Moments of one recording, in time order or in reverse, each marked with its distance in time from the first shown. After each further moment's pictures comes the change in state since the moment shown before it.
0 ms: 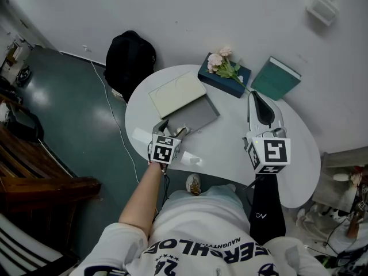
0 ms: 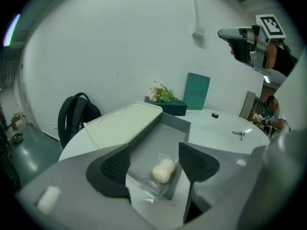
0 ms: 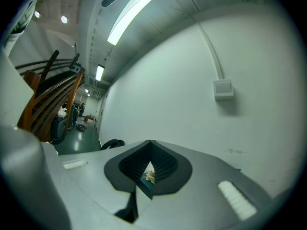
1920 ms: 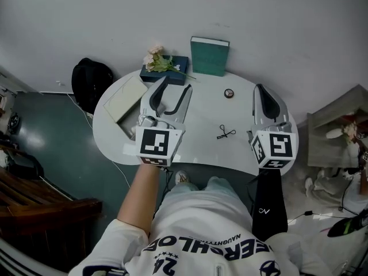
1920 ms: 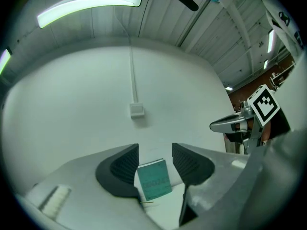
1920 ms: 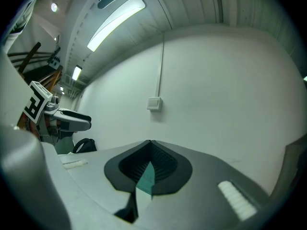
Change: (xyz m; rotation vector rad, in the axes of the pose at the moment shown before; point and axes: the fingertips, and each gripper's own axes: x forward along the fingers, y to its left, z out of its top) left arm -0.127 -0.284 0.283 0.329 -0.729 -0.133; right arm -0.210 -0.196 -0.016 0.050 -0.038 -0.300
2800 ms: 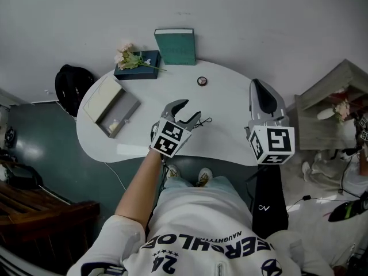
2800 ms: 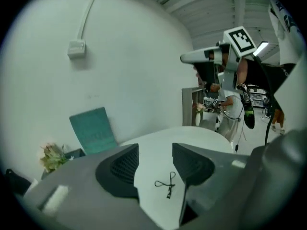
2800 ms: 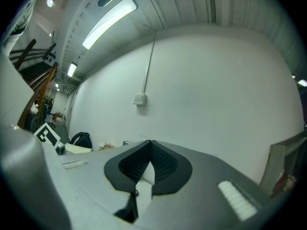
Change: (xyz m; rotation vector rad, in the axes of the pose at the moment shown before) left arm 0.034 -0.191 -0.169 0.039 0.464 -0.468; right arm -0.066 -0.087 -0.031 0.004 0.047 -0.061
